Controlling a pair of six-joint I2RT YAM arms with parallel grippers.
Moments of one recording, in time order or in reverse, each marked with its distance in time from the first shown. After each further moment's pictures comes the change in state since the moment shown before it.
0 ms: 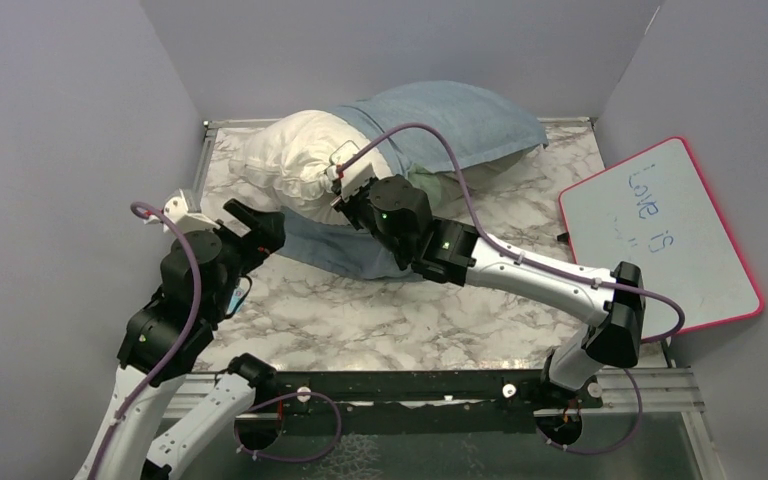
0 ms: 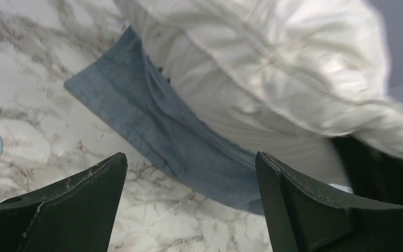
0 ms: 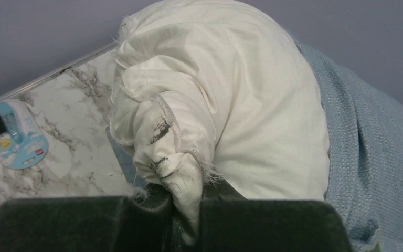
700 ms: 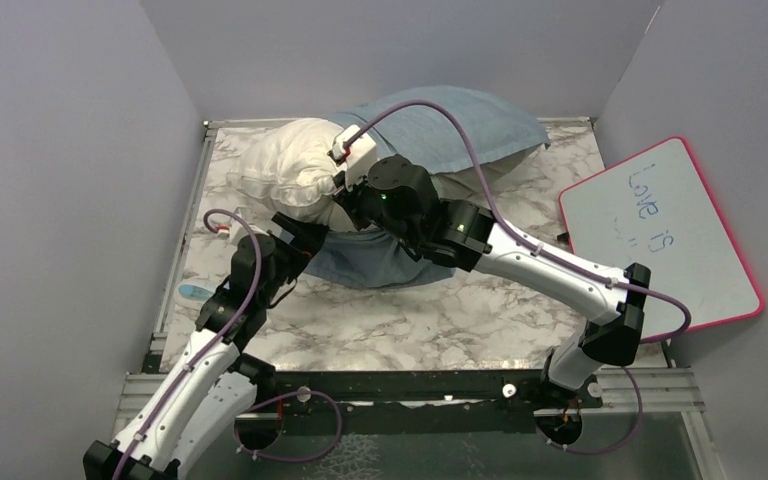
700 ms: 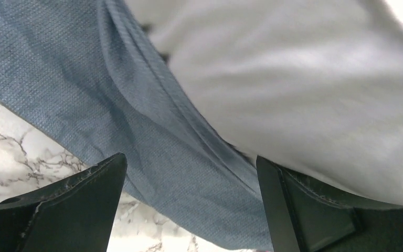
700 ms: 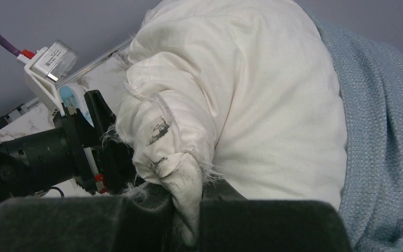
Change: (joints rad) left arm 0.064 0.058 -0.530 0.528 0.238 -0.283; right arm -0.007 0.017 0.203 -0.328 -0.127 0.208
